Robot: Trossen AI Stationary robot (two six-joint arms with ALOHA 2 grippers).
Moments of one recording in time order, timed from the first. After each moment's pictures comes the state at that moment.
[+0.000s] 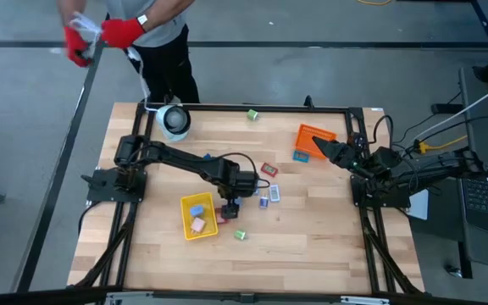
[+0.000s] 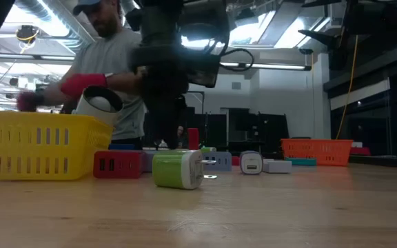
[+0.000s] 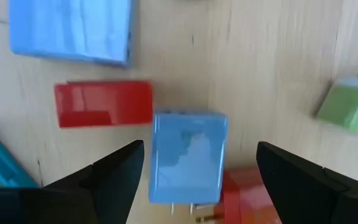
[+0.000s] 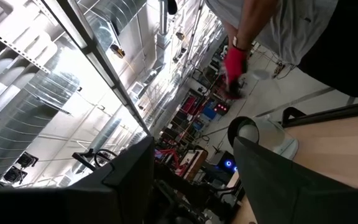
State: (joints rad) left arm -0.06 1.96 1.41 -0.78 0.11 -0.14; right arm 0.10 0.54 0.21 0.63 0.53 0.88
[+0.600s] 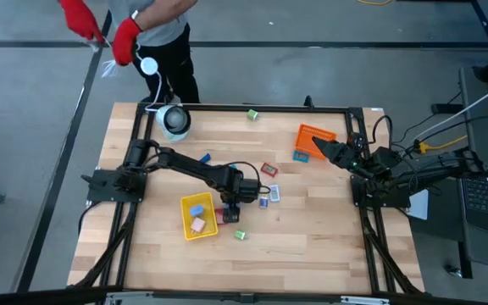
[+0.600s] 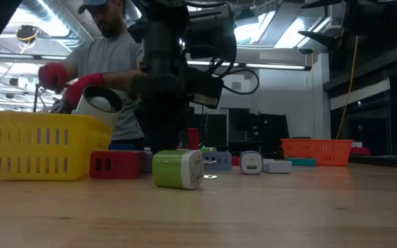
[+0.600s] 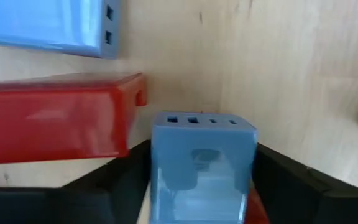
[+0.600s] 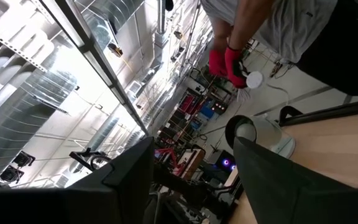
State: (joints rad) left arm -0.10 2.07 1.41 -0.77 0.08 -0.16; right arm 0.10 0.54 0.21 0.62 0.53 0.88
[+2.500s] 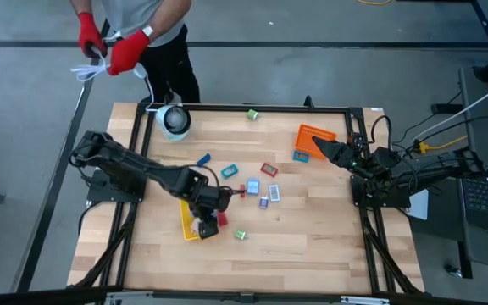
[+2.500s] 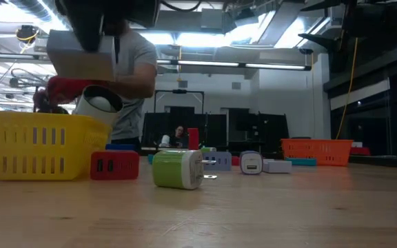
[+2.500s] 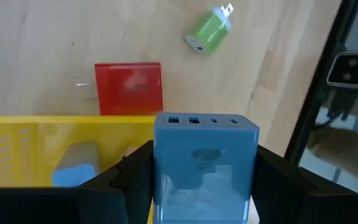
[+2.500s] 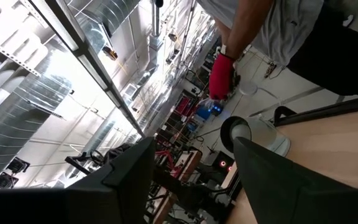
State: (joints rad) left arm -0.28 1.60 1.22 -0.81 0.18 -0.70; right arm 0.10 0.54 0.21 0.61 0.56 0.90
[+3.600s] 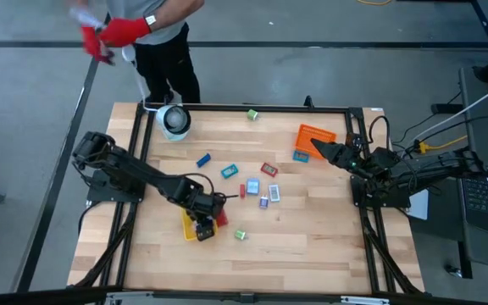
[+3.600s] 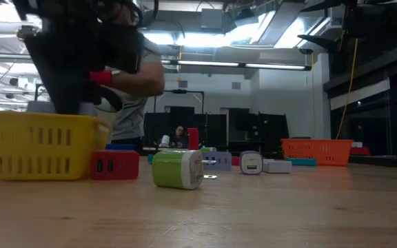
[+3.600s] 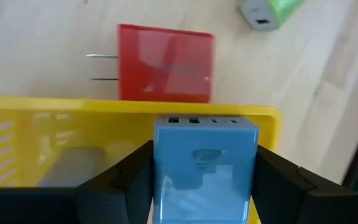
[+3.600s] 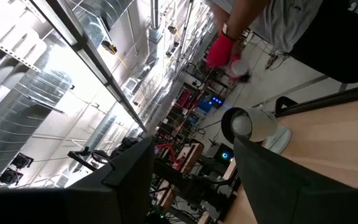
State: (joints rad) left arm -0.31 1.61 0.97 -0.56 0.13 -0.74; right arm 0.10 0.54 0.21 0.58 0.53 0.94
